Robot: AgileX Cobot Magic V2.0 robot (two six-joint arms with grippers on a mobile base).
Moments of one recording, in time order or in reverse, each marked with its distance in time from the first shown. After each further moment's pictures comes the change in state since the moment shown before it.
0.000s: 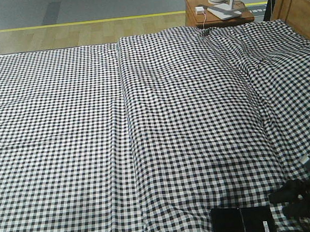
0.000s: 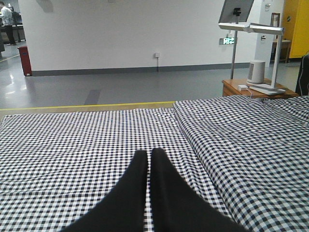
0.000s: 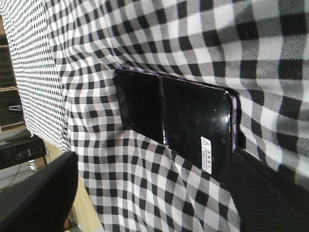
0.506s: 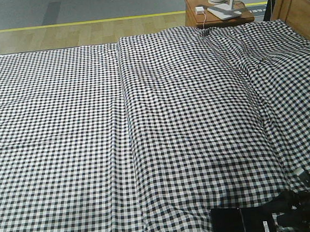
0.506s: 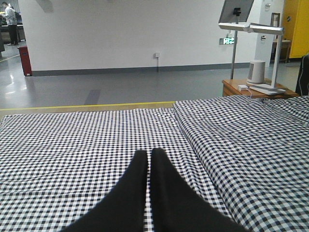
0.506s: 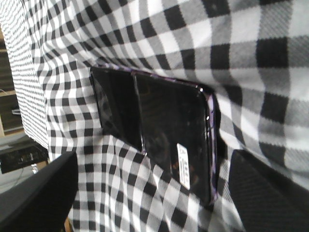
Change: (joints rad) left arm 0.000 0.000 0.000 0.000 0.000 0.000; right arm -0.001 0.113 -0.013 0.077 -0.042 -0.102
